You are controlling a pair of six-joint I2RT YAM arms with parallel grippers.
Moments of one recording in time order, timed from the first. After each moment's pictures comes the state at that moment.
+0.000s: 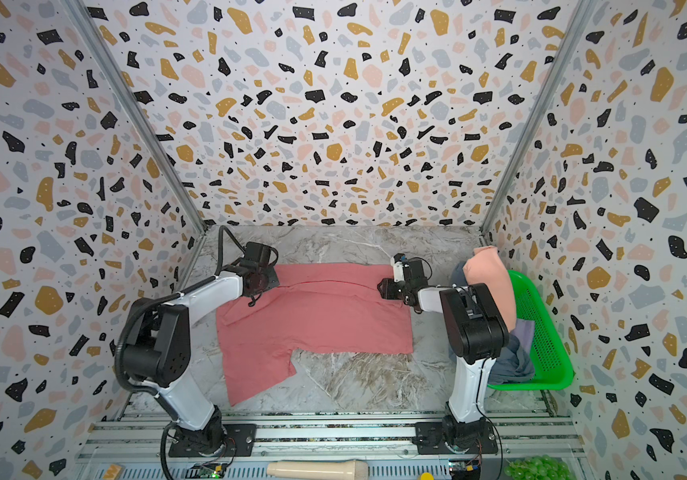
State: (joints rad) left arm -0.28 1.71 1.17 -0.44 -0.24 -0.56; right arm 0.25 1.92 0.99 0.17 -0.32 0.24
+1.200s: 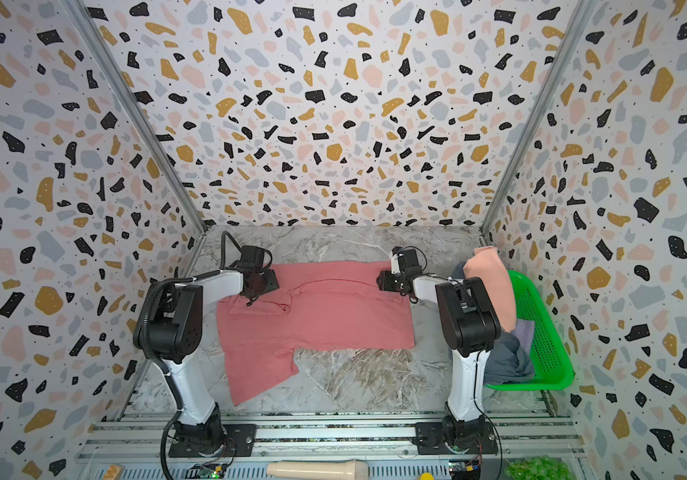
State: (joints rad) left arm -0.14 1.97 1.23 -0.27 -0.08 -0.46; right arm 0.27 2.04 1.24 -0.03 -0.25 0.28
